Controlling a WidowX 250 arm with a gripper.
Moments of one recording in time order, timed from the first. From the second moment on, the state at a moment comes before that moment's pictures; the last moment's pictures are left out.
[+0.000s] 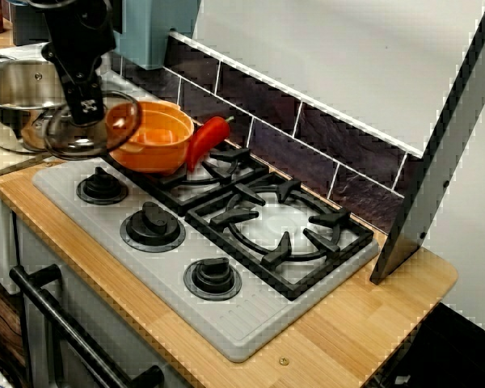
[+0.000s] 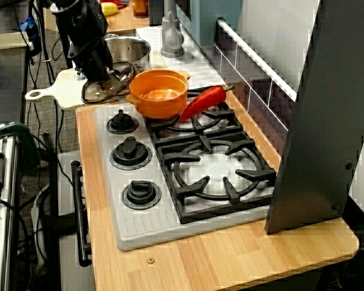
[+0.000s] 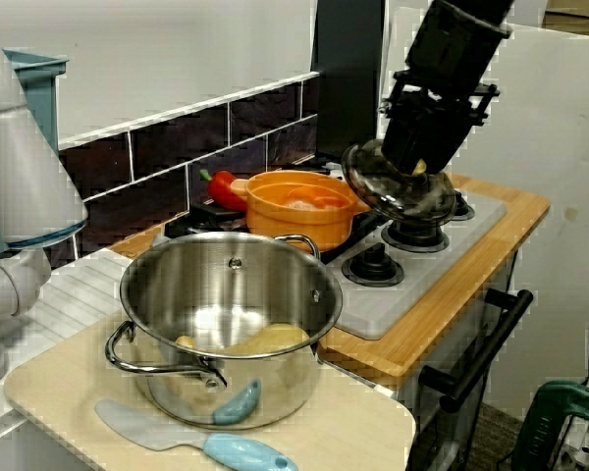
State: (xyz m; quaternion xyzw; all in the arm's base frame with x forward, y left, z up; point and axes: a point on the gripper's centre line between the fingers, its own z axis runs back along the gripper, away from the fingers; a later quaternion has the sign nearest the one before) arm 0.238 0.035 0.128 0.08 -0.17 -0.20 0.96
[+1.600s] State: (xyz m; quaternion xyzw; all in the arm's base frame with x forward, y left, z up) arm 0.259 -0.059 0.146 0.15 -0.24 -0.23 0.93
